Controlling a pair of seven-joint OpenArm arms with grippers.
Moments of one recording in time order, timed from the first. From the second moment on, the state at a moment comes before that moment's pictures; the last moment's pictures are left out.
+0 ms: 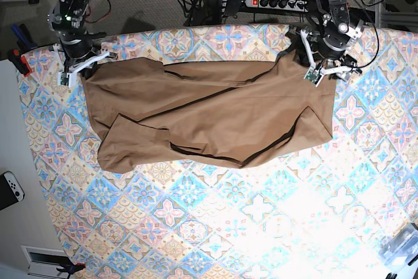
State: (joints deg) left arm 25.1 -5.8 -19.5 113.1 12.4 -41.2 44.8; right arm -24.6 1.9 30.9 106.4 14.4 19.6 -41.9
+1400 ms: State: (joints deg) left arm 22.3 -0.1 -24.5 113.8 12.6 -41.2 44.6; right arm -24.4 1.8 31.3 97.6 14.5 42.5 -40.2
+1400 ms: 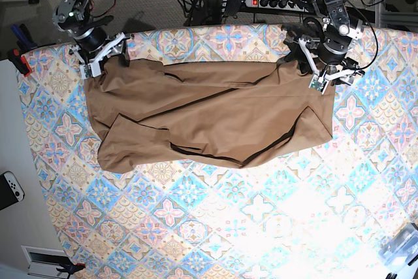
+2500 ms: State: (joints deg) left arm 31.4 6.4 -34.8 117.9 -6.9 -41.0 45.1; right arm -24.8 1.6 31.1 100.7 13.9 42.5 -41.5
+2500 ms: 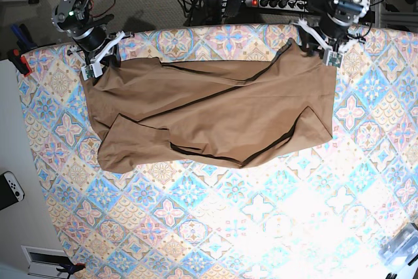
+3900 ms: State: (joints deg) left arm 29.6 9.7 -38.3 105.4 -29.1 -40.6 45.2; right arm -25.1 1.9 30.8 100.7 13.7 42.5 -41.7
